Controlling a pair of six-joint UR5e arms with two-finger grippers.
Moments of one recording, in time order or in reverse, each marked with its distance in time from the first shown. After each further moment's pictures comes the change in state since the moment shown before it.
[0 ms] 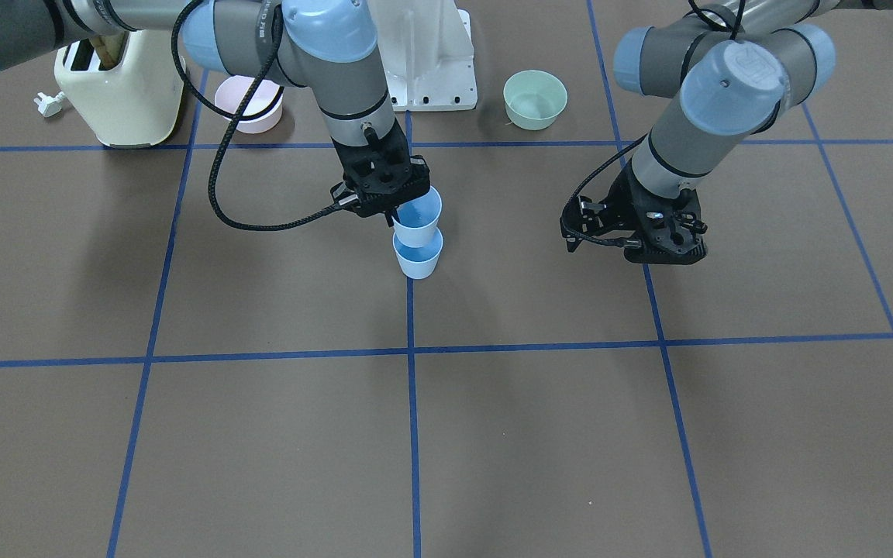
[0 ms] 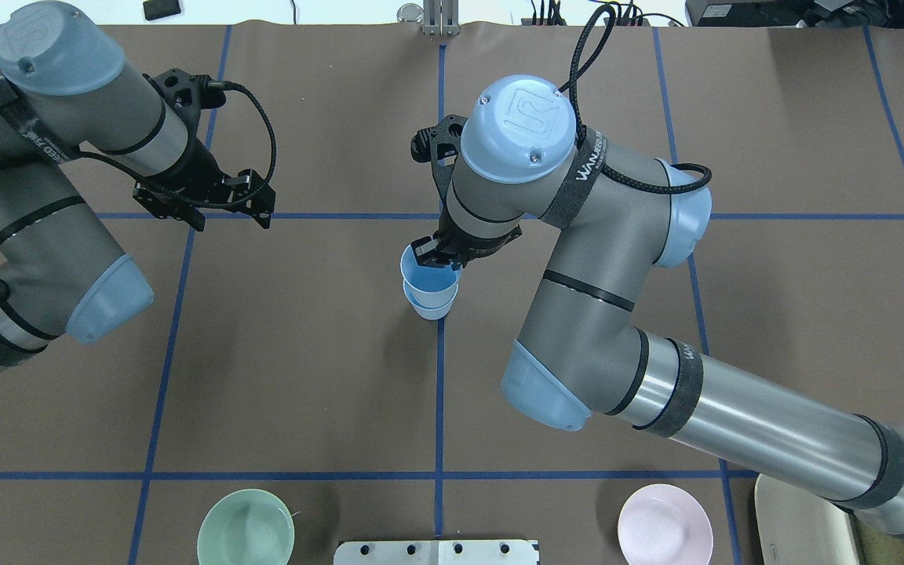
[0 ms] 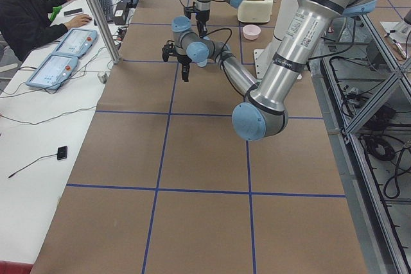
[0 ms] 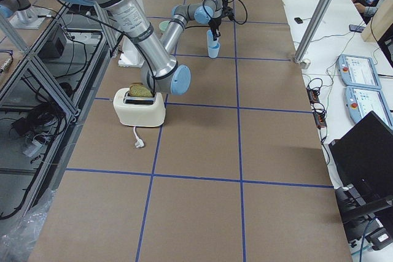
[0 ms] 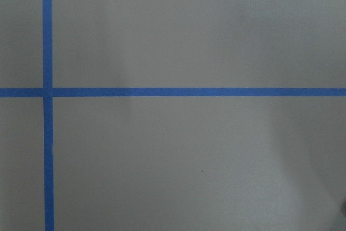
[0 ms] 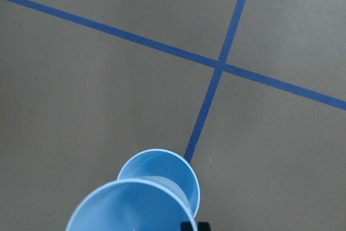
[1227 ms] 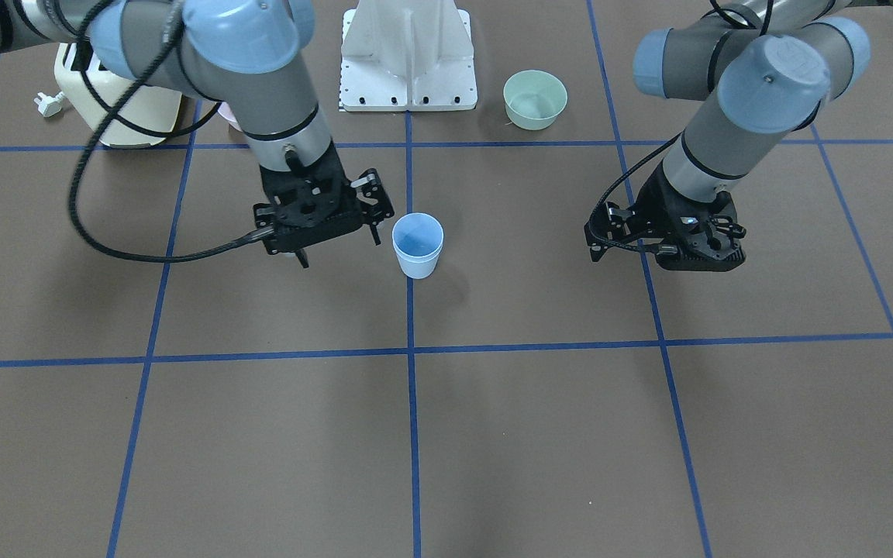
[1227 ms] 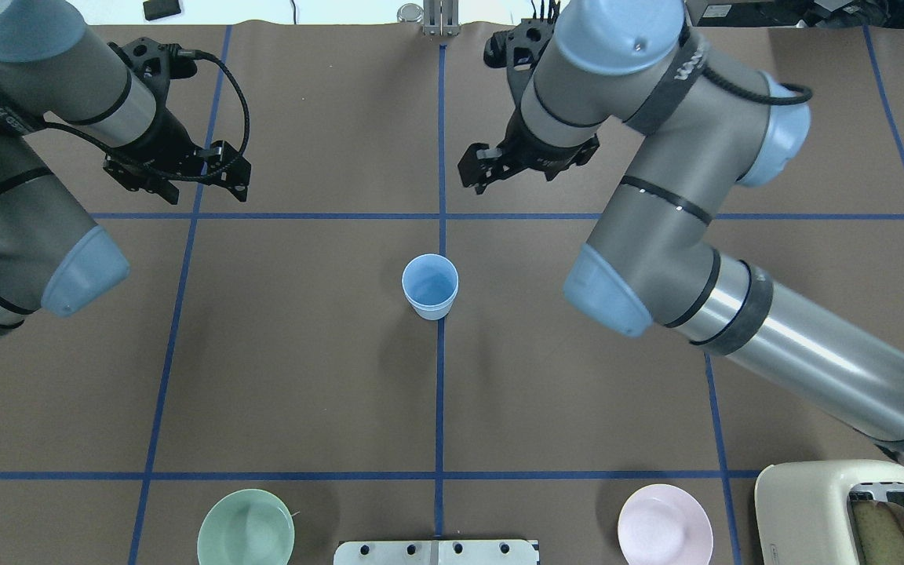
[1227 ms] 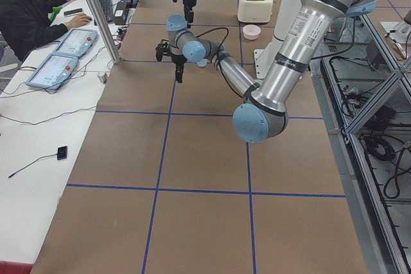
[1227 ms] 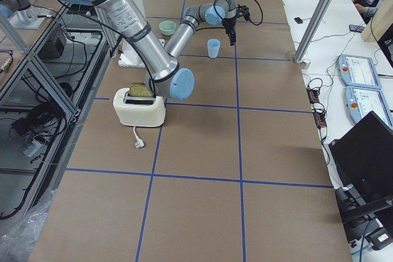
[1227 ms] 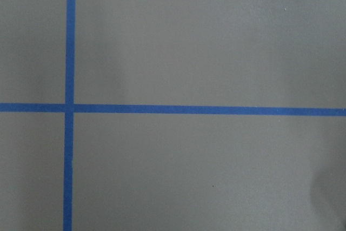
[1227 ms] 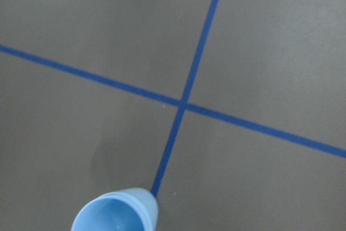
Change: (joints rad) left arm -0.082 0.014 -0.002 0.011 -0.003 0.087; right arm 0.204 -0.058 0.032 0.016 0.057 -0.023
